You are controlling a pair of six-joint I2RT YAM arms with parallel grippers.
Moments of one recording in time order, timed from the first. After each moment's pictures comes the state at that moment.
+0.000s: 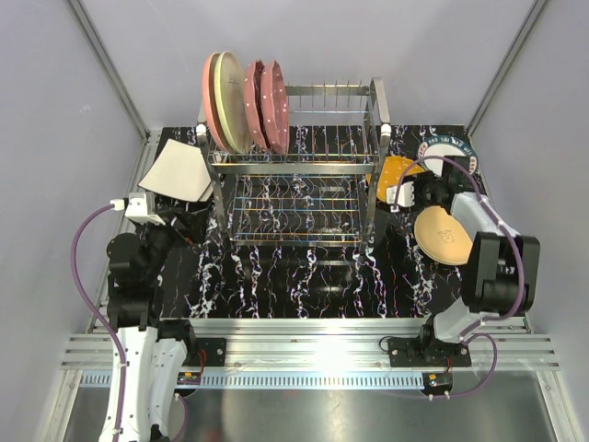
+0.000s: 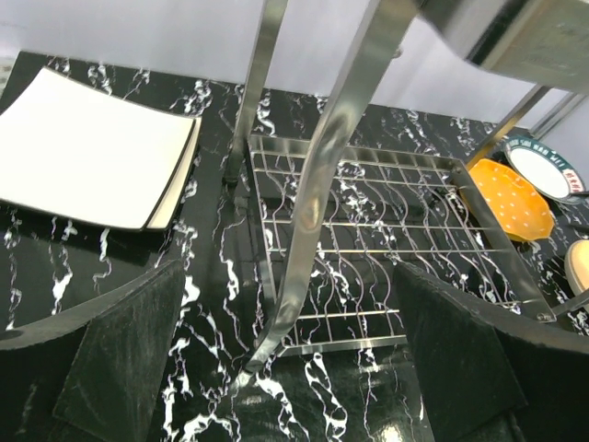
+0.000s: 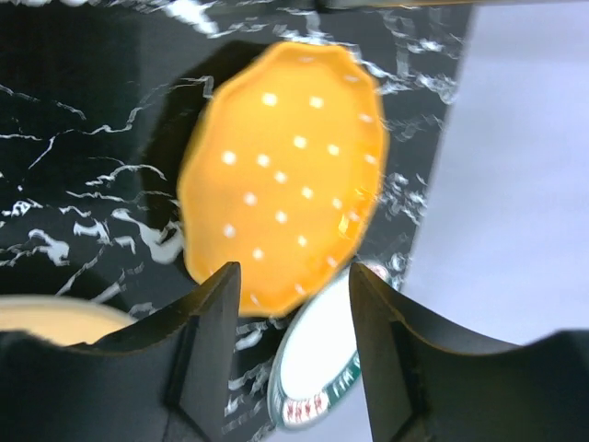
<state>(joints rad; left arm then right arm) 0.07 0.45 0.60 -0.20 0.30 -0.29 -0.12 1.65 1.06 -0.31 -0.57 -1.87</state>
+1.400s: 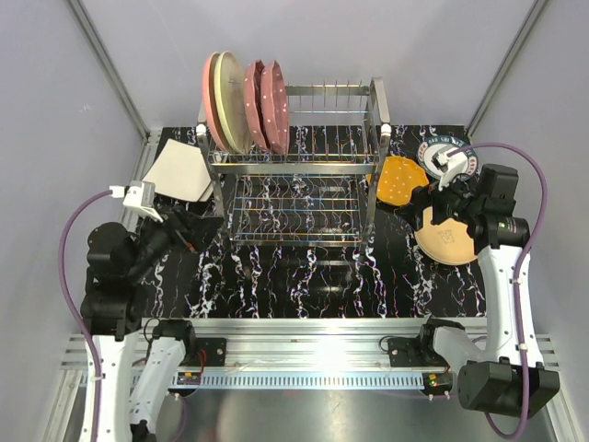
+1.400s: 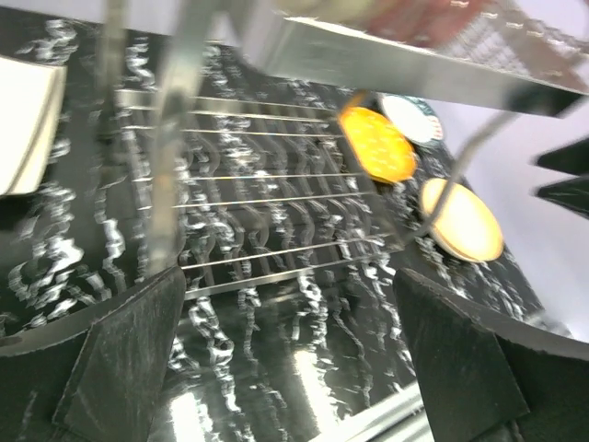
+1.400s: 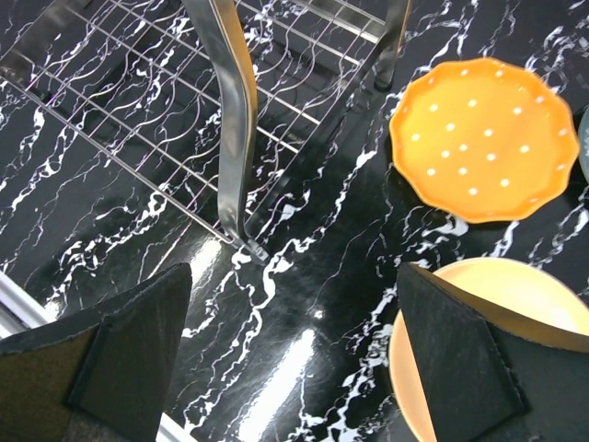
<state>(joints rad) 0.00 0.52 0.94 -0.58 0.49 -0.41 -0.16 1.01 1.11 -0.70 -0.70 -0.35</state>
